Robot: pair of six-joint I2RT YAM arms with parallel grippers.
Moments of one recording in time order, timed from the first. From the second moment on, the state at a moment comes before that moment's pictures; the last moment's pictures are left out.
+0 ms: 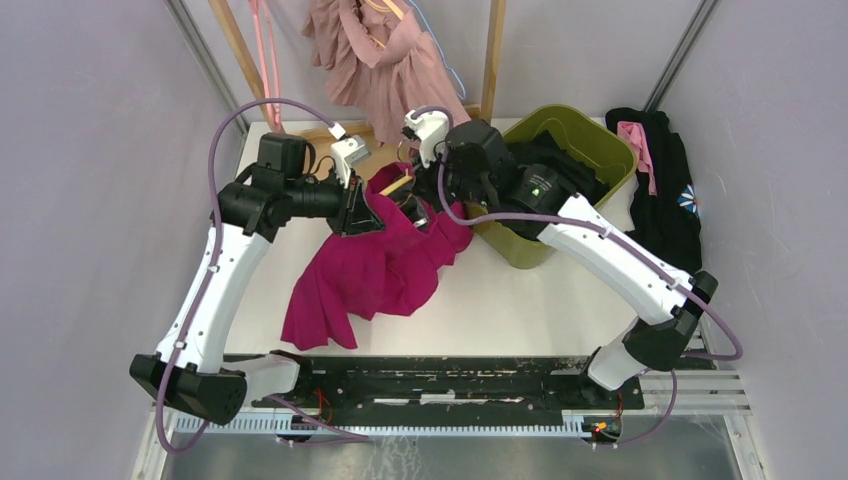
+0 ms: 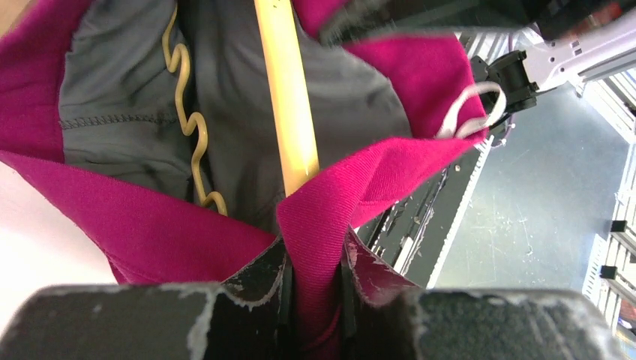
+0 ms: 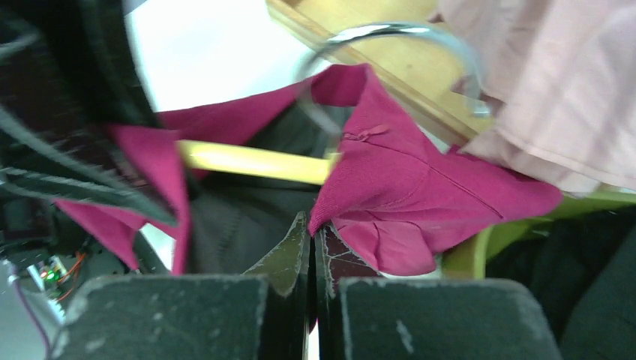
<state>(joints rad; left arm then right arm) -0.28 1.21 1.44 -0.97 0.80 0.19 0.88 1.57 1.80 -0.68 0.03 0.05</state>
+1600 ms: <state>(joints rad) -0.28 1.32 1.69 -1.30 0.95 0.49 0.94 1.38 1.62 -0.71 0.26 -0.56</state>
